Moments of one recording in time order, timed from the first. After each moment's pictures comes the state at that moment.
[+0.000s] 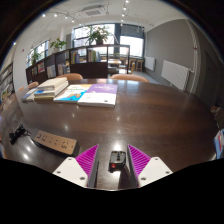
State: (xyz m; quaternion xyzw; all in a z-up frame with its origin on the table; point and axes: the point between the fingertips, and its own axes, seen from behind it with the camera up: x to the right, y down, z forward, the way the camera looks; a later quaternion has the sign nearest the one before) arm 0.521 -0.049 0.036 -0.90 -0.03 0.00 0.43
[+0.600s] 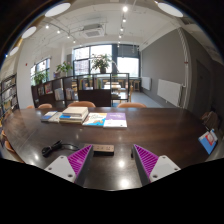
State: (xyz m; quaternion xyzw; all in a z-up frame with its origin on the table) arm 0.410 -0.242 0.248 -0.84 -0.01 0.01 0.54
